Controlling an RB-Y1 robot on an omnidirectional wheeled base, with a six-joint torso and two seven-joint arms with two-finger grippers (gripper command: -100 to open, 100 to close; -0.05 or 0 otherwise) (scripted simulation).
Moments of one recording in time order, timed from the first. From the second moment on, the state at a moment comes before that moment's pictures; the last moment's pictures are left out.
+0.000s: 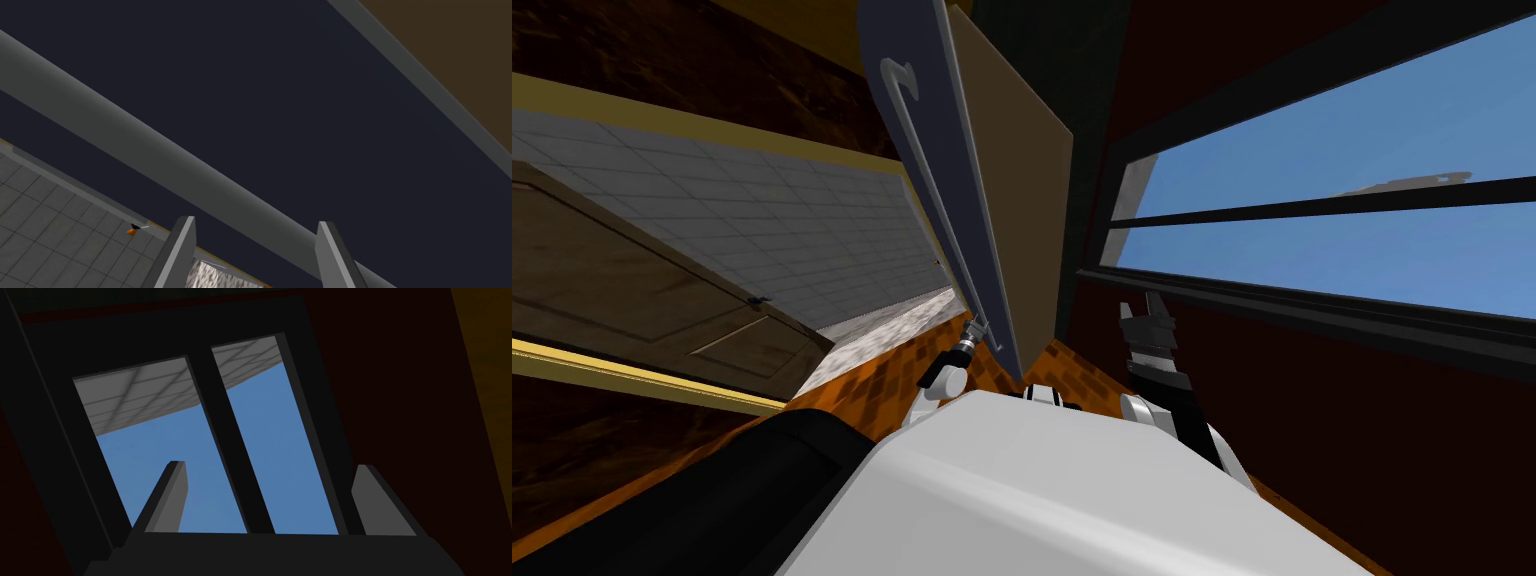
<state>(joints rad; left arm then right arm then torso) 0.47 0.14 0.11 -2.17 0.63 0.20 0.22 0.51 0.05 0.05 -2.33 0.11 -0.35 -0.16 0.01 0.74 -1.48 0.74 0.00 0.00</state>
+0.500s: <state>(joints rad) 0.50 0.19 0.05 -2.19 0.66 0.20 0.20 0.51 0.05 0.05 -2.33 0.11 -0.35 -0.16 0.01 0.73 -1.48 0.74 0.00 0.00</state>
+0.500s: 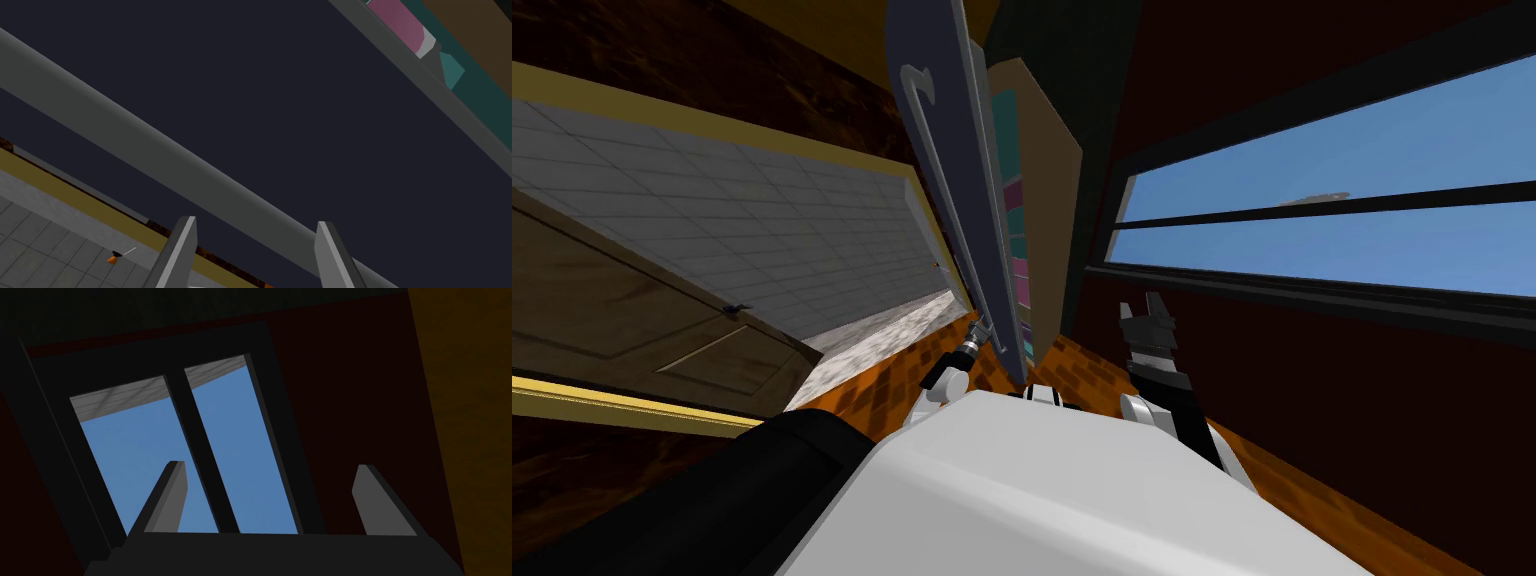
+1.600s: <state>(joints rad) 0.52 0.30 -0.08 -2.23 0.73 0.18 0.17 0.51 0.05 0.05 -2.33 0.11 -0.35 -0.16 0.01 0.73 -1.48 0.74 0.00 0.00</state>
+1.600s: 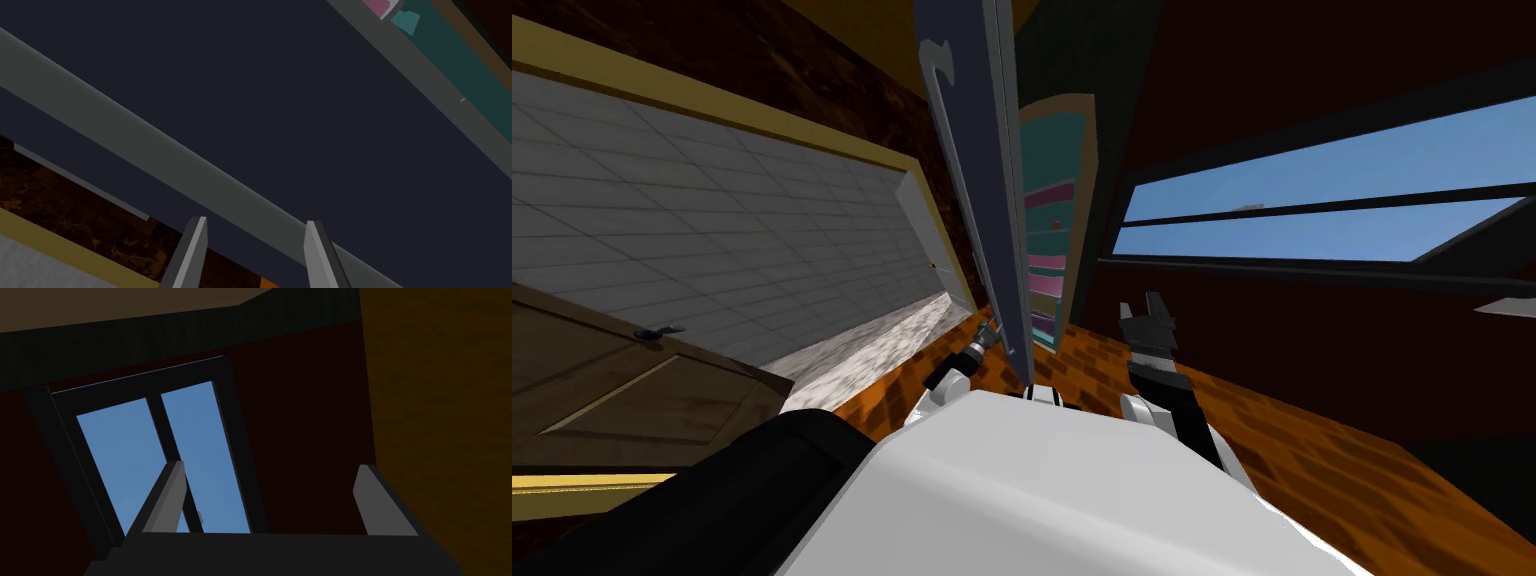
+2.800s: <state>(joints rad) 0.52 0.40 -0.20 -2.26 0.79 0.15 0.13 0.51 0.05 0.05 -2.33 0.11 -0.35 -0.16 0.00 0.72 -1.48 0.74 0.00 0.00</state>
